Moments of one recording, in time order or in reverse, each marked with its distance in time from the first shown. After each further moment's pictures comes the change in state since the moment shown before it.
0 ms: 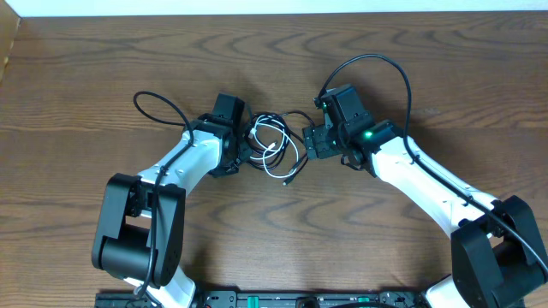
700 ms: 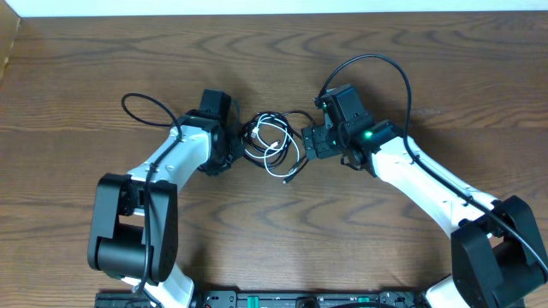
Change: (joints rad) left arm 0.072 0.003 0.027 -0.040 0.096 -0.003; right arm 0.000 0.000 0.000 0.000 0.000 0.000
